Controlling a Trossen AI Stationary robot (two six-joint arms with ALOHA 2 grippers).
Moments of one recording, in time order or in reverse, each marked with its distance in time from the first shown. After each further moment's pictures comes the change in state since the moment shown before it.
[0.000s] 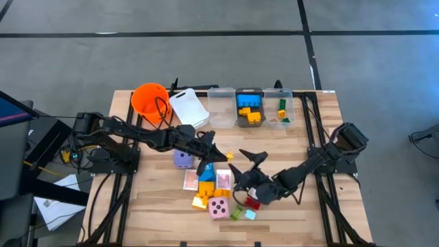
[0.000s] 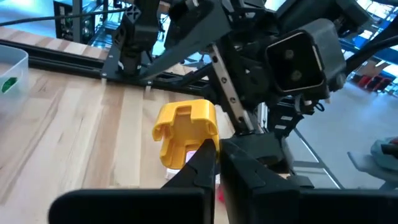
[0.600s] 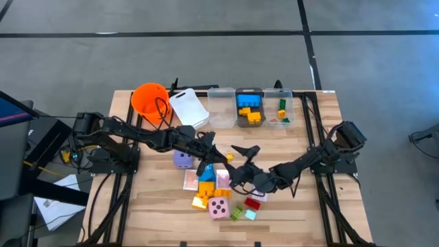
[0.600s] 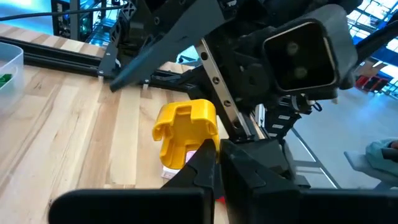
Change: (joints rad) left arm -0.004 0.001 0.000 -0.002 0.000 -0.009; right arm -0.086 0.001 0.000 0.141 -0.182 -0.151
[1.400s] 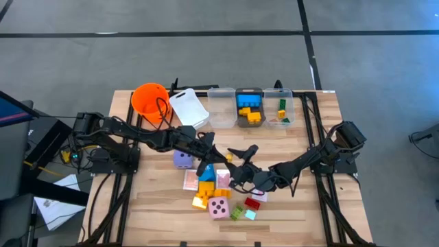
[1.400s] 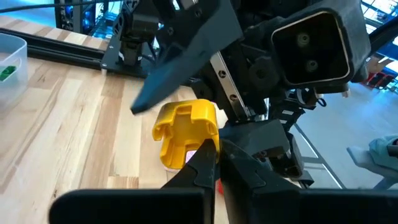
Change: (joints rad) left arm 0.001 0.000 0.000 -0.030 -0.005 0.005; right arm -0.006 0.000 0.000 0.005 -0.033 -0.006
